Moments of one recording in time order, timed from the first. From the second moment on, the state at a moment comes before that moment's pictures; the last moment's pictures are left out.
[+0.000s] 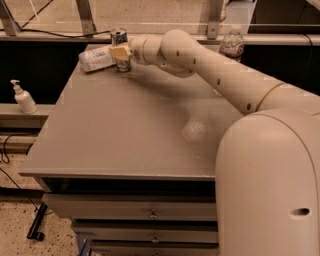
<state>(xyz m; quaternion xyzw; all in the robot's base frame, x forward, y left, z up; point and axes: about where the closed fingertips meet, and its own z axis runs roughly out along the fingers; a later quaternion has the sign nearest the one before) 0.847 0.111 0.889 -0.33 0.70 0.22 0.59</state>
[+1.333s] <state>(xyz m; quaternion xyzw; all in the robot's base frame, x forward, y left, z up) 0.805 0.106 0.883 -0.37 0.68 0.26 0.57</state>
